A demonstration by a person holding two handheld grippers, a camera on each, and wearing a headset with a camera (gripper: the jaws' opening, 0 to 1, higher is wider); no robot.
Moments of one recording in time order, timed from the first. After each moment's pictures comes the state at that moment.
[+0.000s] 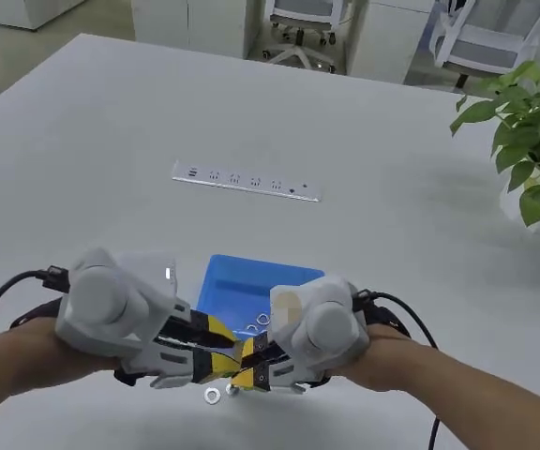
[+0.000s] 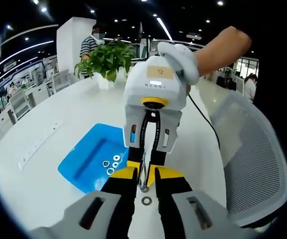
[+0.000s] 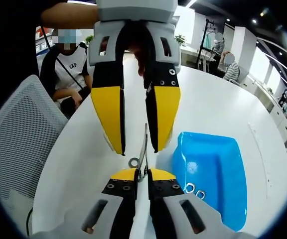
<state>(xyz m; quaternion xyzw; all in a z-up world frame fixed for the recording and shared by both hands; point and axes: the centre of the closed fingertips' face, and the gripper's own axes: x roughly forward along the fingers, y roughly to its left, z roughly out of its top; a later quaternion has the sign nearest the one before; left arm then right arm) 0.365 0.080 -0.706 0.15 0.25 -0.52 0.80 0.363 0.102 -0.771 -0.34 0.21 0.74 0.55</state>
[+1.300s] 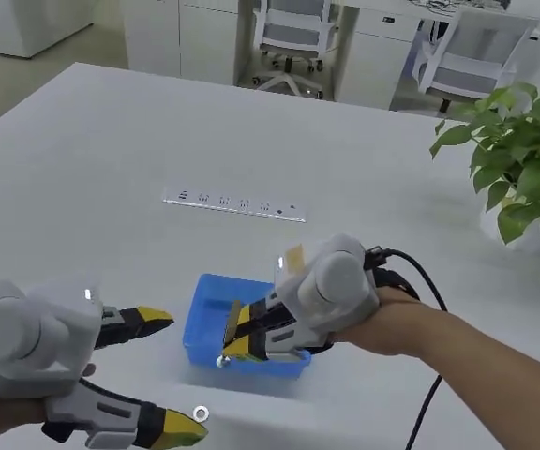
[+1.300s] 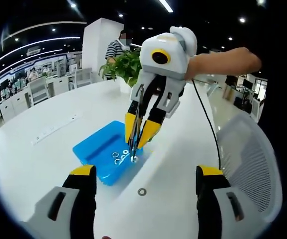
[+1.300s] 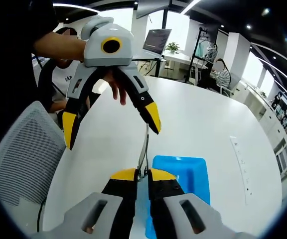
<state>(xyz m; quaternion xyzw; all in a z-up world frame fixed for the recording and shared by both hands) 0.349 0.115 -0.689 0.08 0.25 -0.44 0.86 0.387 0.106 -0.693 -0.33 0.18 0.73 0.58</state>
